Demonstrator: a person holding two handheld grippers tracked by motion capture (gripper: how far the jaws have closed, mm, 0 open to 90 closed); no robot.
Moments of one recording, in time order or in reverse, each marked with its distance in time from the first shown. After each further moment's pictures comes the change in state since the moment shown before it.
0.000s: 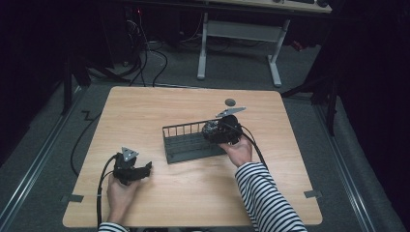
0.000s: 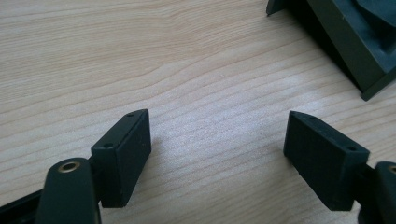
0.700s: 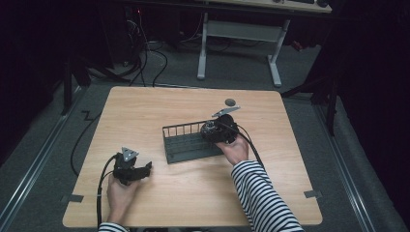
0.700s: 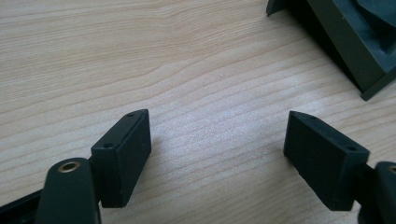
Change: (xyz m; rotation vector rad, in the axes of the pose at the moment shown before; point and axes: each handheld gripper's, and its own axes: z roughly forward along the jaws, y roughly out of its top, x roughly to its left) left arm 0.000 0.000 0.000 0.000 0.000 0.000; right arm -0.001 0.003 0.016 0.039 -0.029 0.003
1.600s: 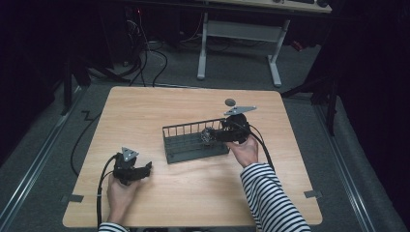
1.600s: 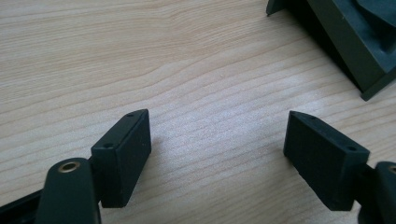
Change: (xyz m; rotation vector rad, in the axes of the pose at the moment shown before) left arm 0.000 0.000 0.000 0.000 0.000 0.001; right arm -0.007 -0.006 -0.045 -0.116 0.002 0.005
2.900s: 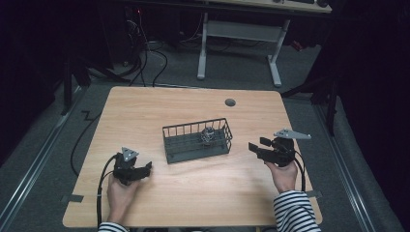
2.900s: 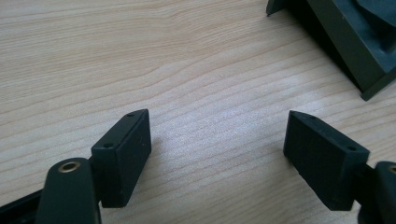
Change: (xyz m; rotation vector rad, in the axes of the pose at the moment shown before) left arm 0.000 0.000 0.000 0.000 0.000 0.000; right arm -0.049 -0.100 -0.087 -0.130 -0.084 0.185
